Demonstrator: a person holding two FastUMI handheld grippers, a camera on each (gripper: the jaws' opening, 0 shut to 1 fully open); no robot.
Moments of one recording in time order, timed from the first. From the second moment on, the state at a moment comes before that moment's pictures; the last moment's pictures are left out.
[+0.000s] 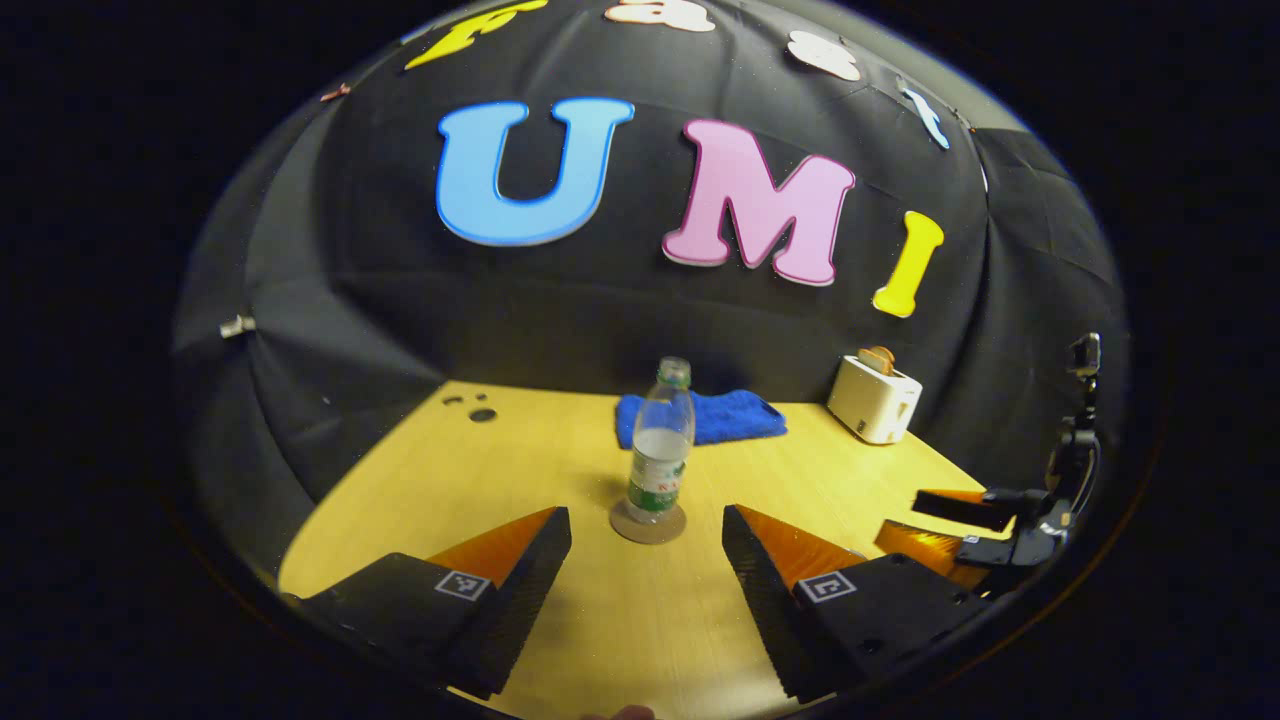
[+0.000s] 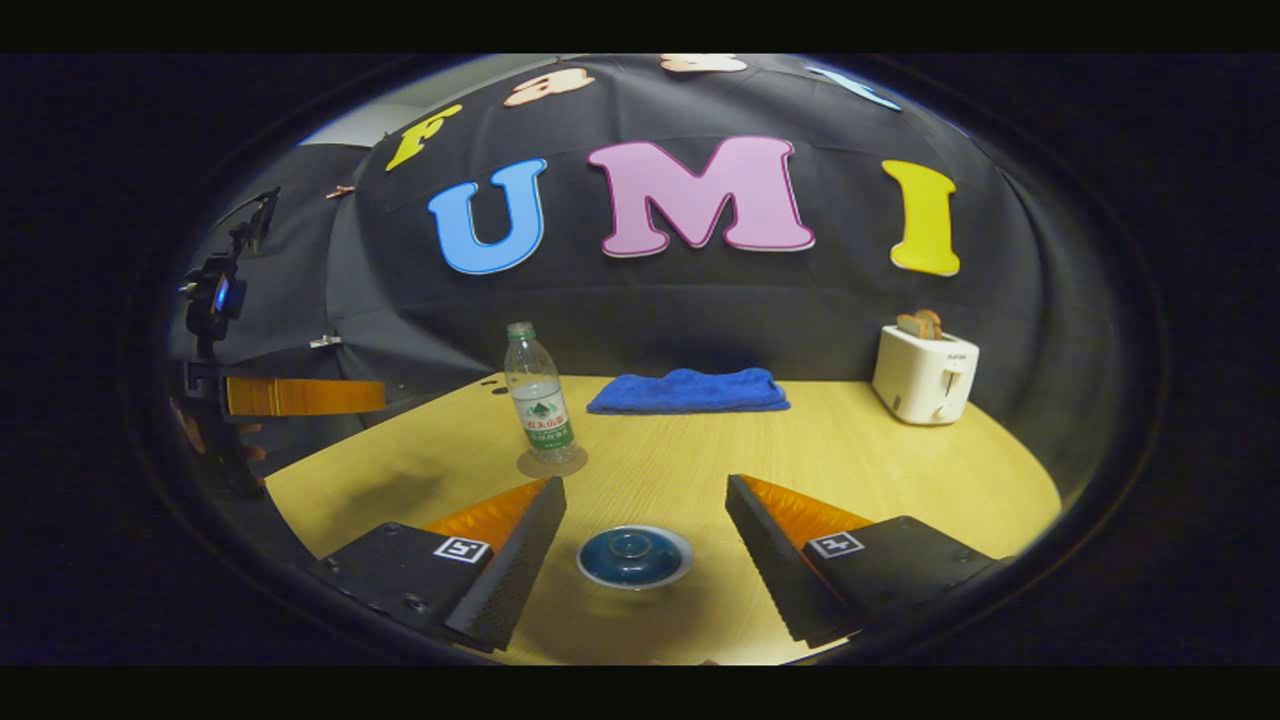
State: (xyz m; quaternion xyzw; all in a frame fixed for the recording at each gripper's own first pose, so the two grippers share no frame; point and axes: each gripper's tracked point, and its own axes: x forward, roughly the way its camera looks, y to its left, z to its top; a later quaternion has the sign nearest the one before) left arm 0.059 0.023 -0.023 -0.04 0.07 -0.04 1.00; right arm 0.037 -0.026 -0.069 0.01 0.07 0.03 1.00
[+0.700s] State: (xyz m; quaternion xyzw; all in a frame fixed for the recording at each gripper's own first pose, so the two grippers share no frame) left arm -0.078 0.016 0.075 -0.07 0.00 0.05 1.00; right arm -0.020 0.018 0.091 0.00 0.02 0.05 1.00
